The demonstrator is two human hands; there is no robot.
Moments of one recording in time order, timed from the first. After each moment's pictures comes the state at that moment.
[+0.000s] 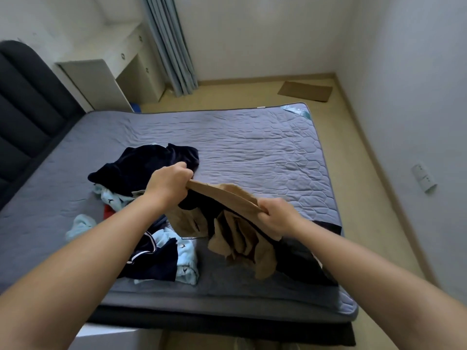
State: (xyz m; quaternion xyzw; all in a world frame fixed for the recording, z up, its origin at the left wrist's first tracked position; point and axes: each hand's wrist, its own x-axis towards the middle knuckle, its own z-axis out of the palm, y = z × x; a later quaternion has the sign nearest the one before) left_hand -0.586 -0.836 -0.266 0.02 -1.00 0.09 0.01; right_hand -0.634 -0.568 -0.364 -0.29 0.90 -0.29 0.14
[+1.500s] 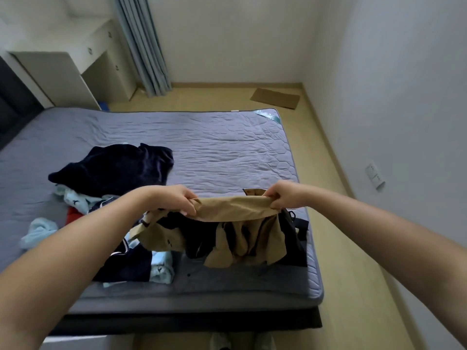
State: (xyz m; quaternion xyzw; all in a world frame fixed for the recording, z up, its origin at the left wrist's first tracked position) left_hand -0.575 -0.806 -0.271 0.03 -0.88 -0.30 -0.36; right_hand -0.657 -0.500 -0.298 -0.30 0.89 -0.13 0.31
